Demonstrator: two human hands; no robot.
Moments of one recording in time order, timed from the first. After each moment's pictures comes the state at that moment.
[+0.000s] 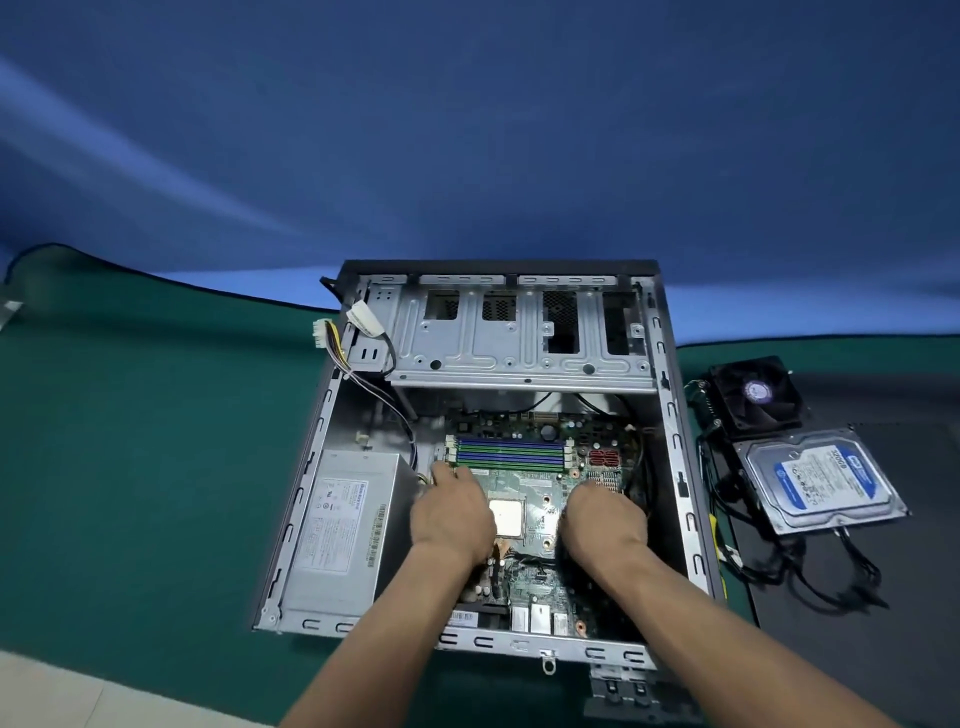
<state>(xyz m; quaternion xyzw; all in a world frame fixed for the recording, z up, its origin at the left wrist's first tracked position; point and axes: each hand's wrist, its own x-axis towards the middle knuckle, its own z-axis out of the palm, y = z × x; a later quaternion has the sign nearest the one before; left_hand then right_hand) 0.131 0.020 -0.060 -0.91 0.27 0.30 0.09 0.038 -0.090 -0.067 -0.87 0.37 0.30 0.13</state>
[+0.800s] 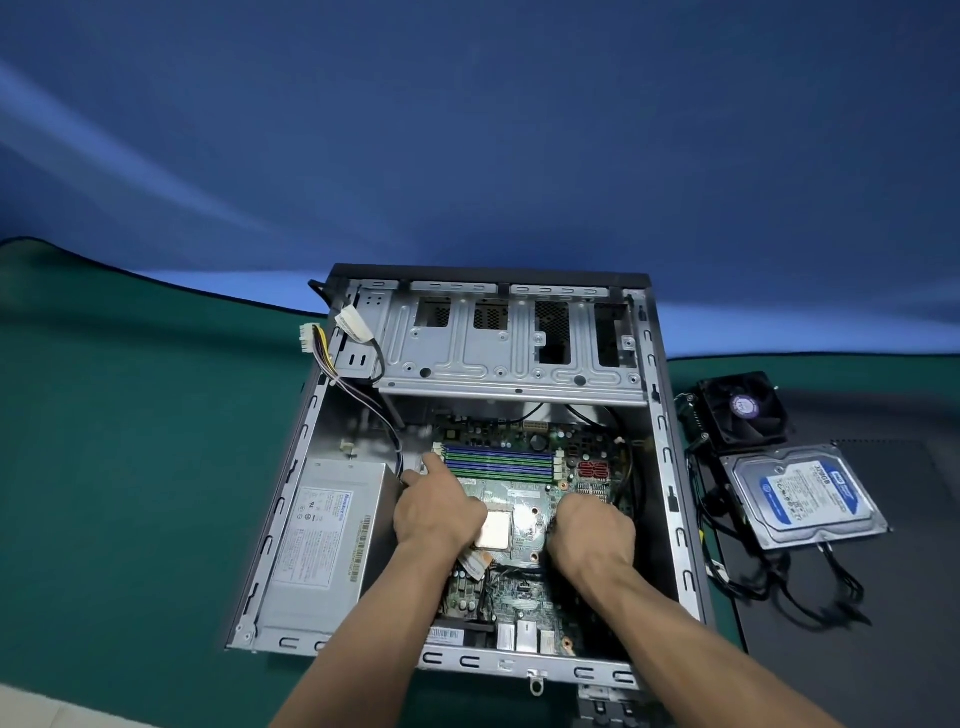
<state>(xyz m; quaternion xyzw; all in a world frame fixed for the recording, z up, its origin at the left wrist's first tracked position) 0.147 0.008 -0.073 -0.94 0.12 0.30 -0.05 0.039 -0.088 -0.066 -0.87 0.39 0.24 0.15</state>
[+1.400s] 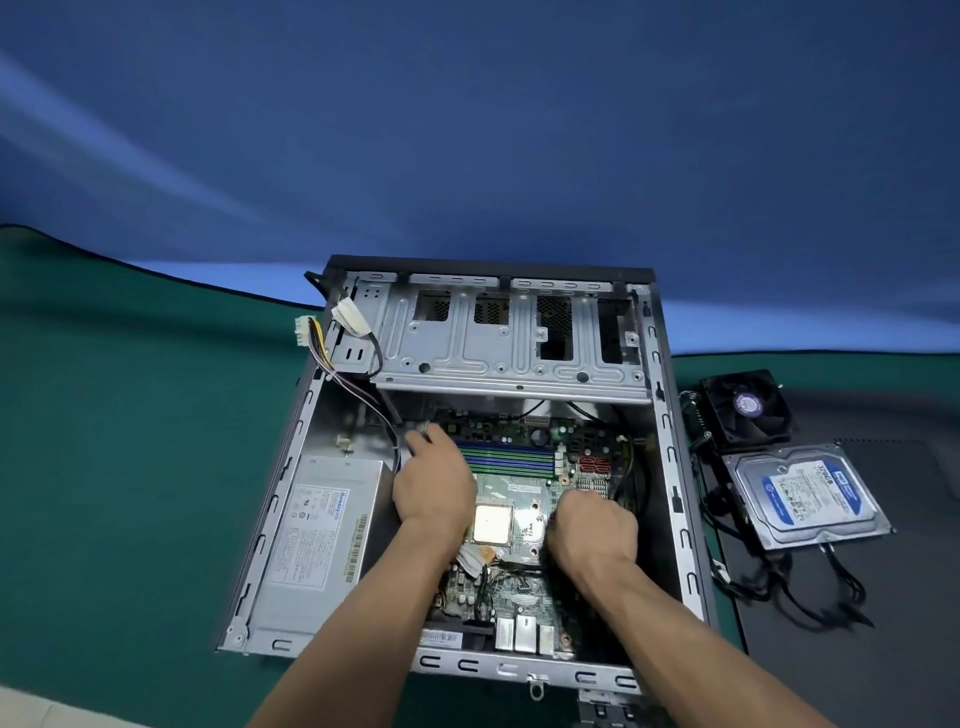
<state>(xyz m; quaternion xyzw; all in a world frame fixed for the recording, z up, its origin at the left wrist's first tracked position) 0.157 -0.003 -0.083 -0.97 0.18 0.18 0.00 0.042 -0.090 -0.073 -0.88 0.39 0.25 0.12</state>
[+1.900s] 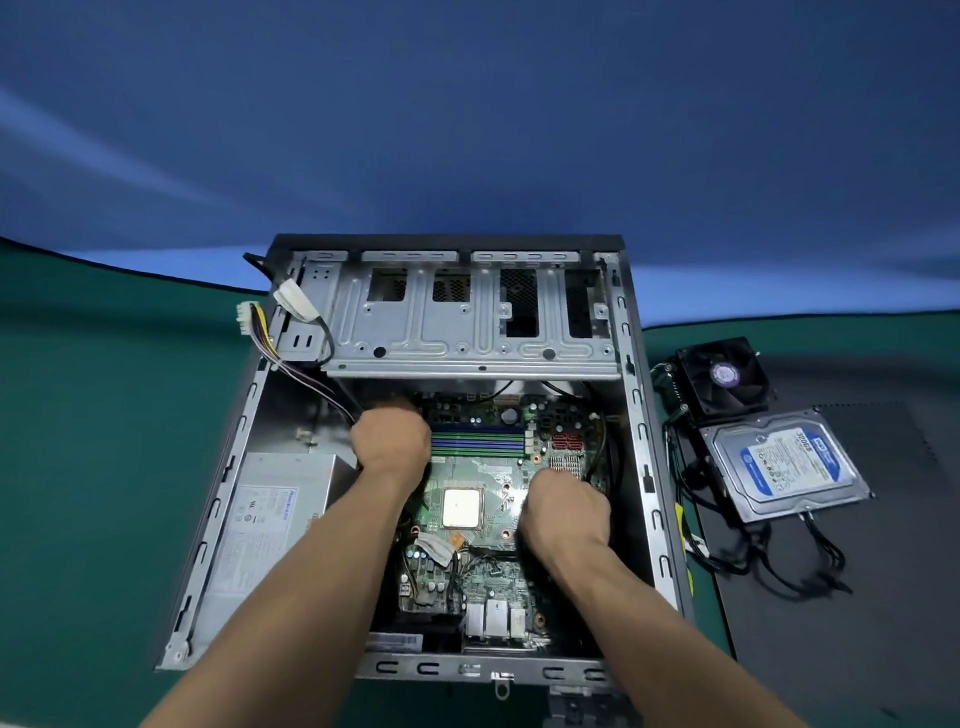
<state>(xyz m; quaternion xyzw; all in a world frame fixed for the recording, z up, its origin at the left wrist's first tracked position) 0.196 -0.023 -0.097 -0.95 0.21 0.19 0.09 0.042 -0.094 -0.072 -0.87 0.40 0.24 0.18</state>
